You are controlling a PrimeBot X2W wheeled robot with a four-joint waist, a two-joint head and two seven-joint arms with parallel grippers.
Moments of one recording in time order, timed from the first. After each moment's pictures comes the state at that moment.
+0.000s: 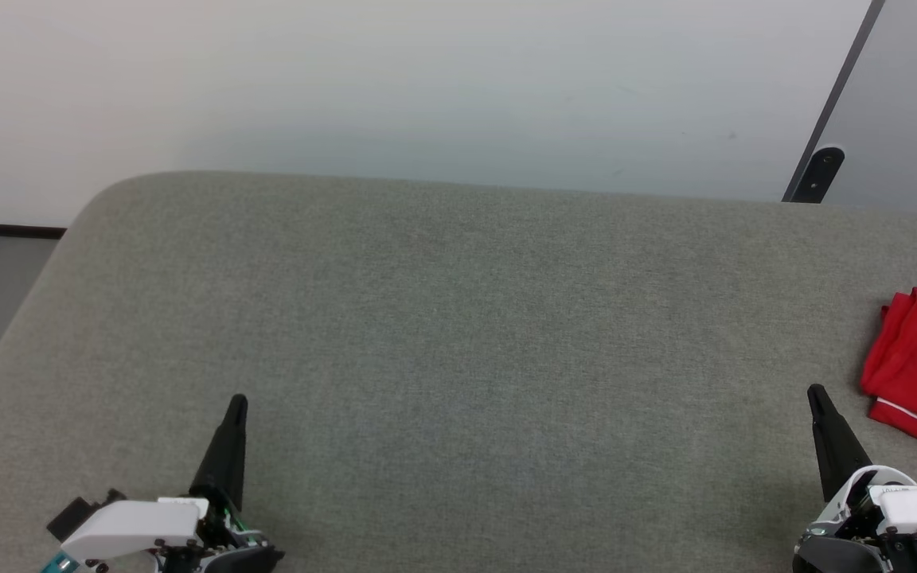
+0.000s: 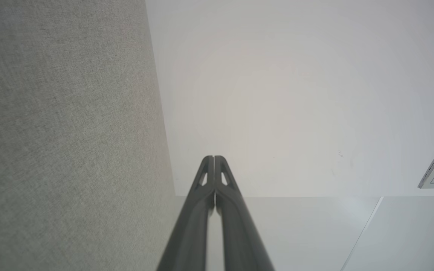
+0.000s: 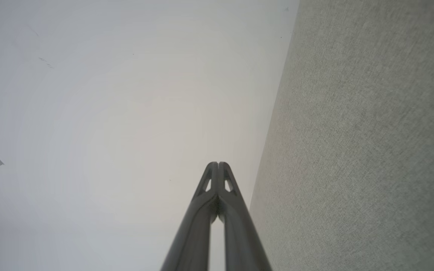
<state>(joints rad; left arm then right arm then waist) -0.10 0.05 0.11 0.24 -1.61 -0.13 0.11 -0.11 -0.05 -0.12 0.25 1.61 0.13 0.11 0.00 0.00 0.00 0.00</state>
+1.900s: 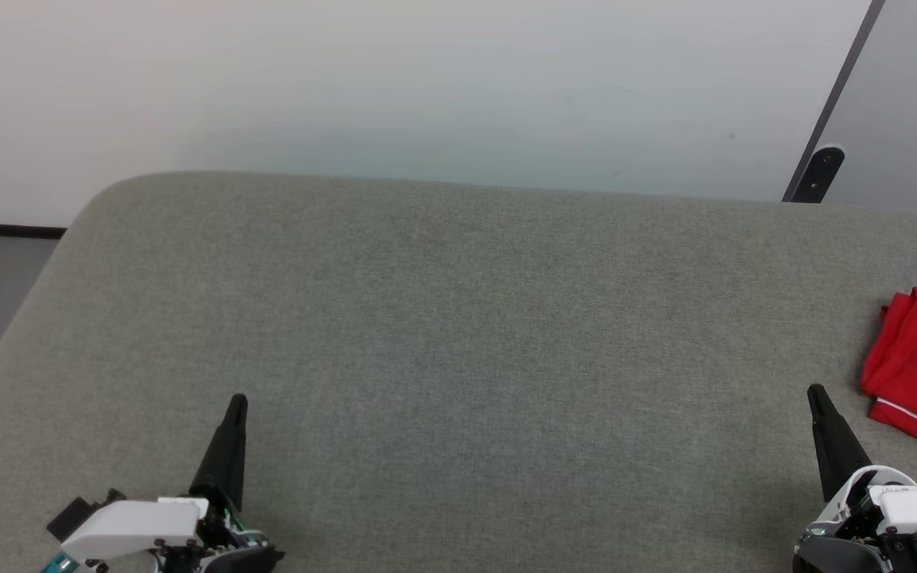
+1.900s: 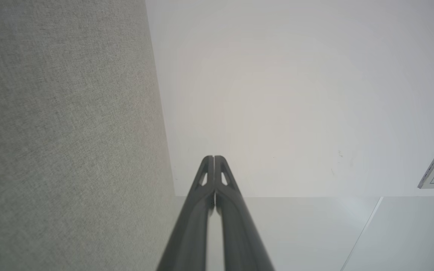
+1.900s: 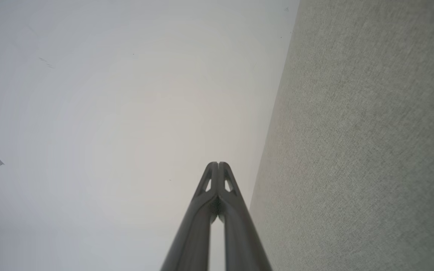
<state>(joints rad) -0.10 0.05 0.11 0.24 -1.61 -0.13 0.11 -0.11 -0.05 -0.12 0.25 1.61 0.13 0.11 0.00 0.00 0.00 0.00</state>
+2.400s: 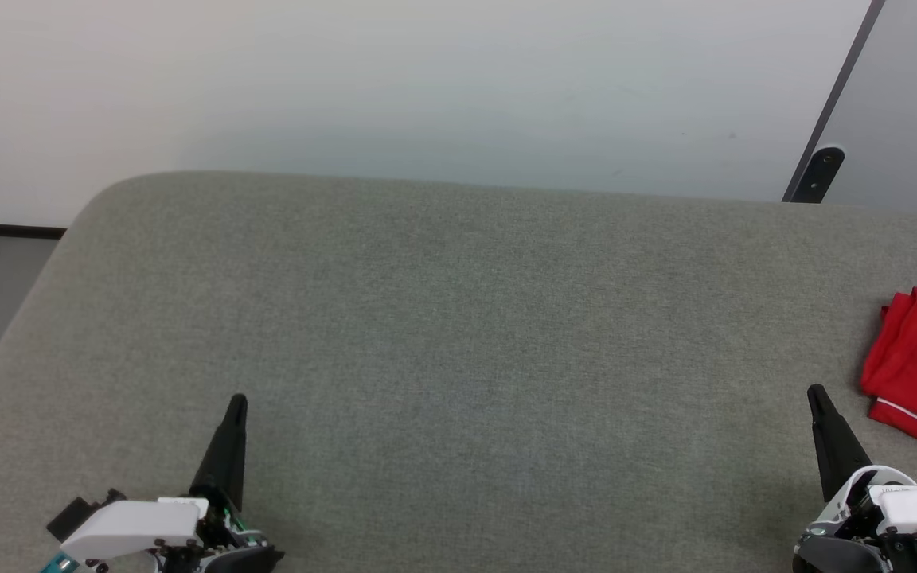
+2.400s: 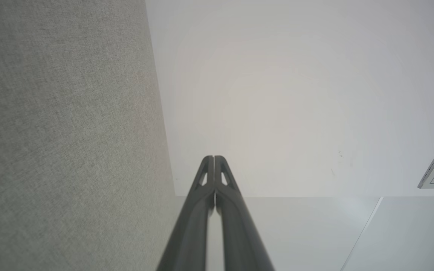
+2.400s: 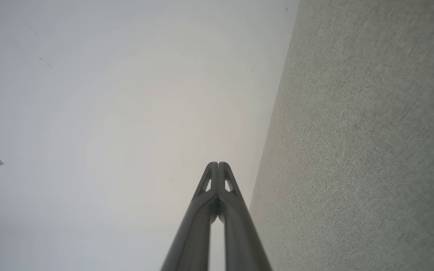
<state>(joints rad) -0.10 0.05 0.11 0.24 -1.61 -0.13 0.11 -0.11 -0.05 -0.12 0.25 1.61 0.13 0.11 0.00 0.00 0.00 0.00</state>
